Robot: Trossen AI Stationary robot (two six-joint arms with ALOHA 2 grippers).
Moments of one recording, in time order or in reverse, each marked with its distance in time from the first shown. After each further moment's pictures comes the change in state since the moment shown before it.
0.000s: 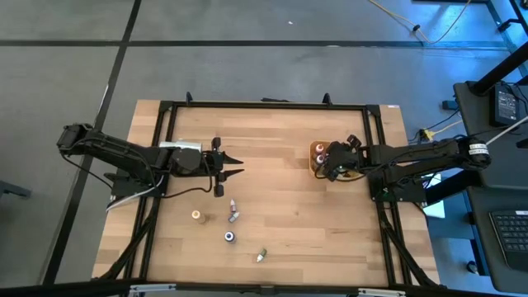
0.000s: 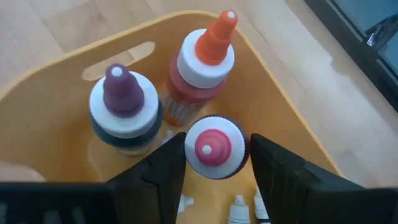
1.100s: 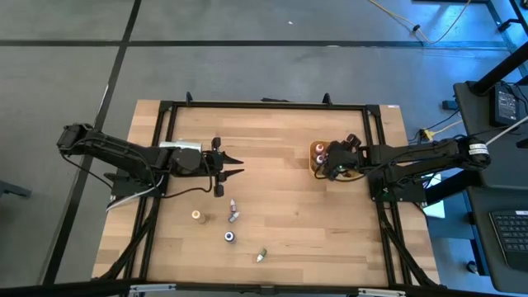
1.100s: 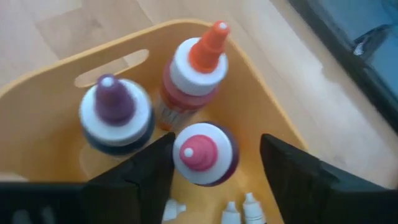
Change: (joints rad) left arm 0.000 0.000 0.000 0.000 0.000 0.000; right arm -0.001 0.000 0.001 0.018 0.029 -0.030
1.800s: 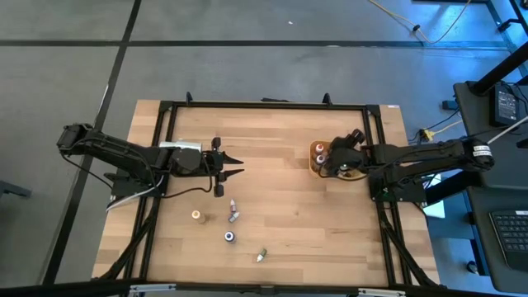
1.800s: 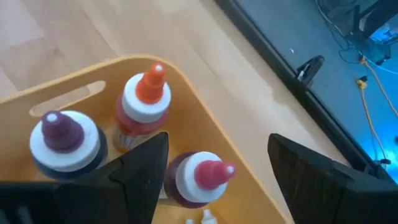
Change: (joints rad) left arm 0.000 0.000 0.000 0.000 0.000 -0.002; right arm 0.000 -0.068 0.001 -0.007 0.150 -0.059
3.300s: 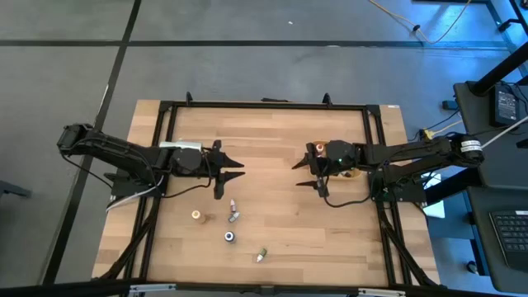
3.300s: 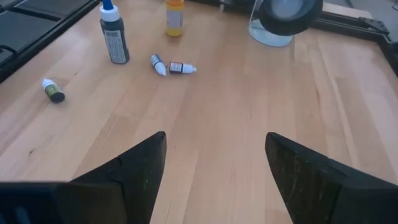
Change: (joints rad) left arm 0.003 0.005 0.000 0.005 0.065 -0.214; right arm 0.024 0.173 0.087 0.610 -0.886 -0.546
